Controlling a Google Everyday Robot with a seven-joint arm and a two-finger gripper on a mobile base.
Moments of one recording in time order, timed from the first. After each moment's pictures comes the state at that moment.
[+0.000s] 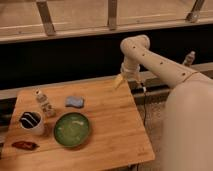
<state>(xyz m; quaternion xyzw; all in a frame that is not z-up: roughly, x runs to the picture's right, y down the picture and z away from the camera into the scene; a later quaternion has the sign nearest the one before) 0.124 -0.021 0.819 -0.29 0.17 0.55 0.77</state>
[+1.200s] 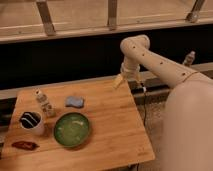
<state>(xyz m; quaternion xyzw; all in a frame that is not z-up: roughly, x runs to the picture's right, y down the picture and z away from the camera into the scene) 0.124 -0.024 0.817 -0.29 0.17 0.54 0.77</state>
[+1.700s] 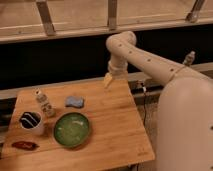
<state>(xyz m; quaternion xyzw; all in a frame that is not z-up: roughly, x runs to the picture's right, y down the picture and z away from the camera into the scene) 0.034 -0.040 0.805 -0.29 0.11 0.42 0.85</state>
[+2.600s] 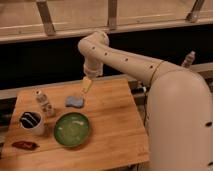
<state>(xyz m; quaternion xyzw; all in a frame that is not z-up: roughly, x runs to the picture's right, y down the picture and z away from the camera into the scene) -0.065 -0.034 0.782 -0.29 0.03 0.29 0.91</state>
